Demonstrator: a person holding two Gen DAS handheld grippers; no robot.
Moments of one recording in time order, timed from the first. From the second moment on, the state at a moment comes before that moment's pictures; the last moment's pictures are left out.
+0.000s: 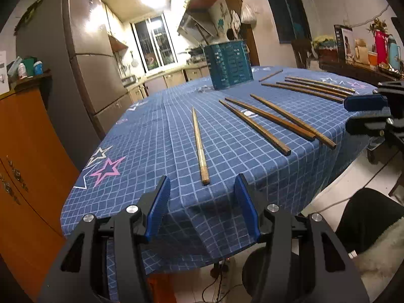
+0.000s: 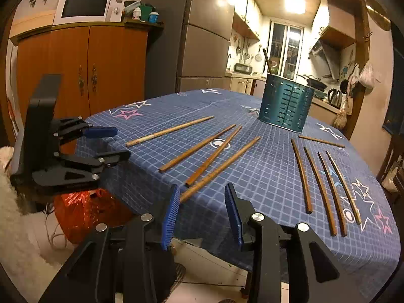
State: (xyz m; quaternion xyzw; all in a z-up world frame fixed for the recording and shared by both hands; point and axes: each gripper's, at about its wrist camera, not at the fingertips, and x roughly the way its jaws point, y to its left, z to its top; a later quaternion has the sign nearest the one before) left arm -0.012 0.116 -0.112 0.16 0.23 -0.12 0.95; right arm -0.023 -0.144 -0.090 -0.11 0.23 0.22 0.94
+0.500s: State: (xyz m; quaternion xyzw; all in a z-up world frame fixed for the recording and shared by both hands) left arm 0.007 0.117 -0.112 0.11 0.21 -0.13 0.96; right arm -0.018 -0.110 -0.122 -0.14 0.22 0.11 0.96
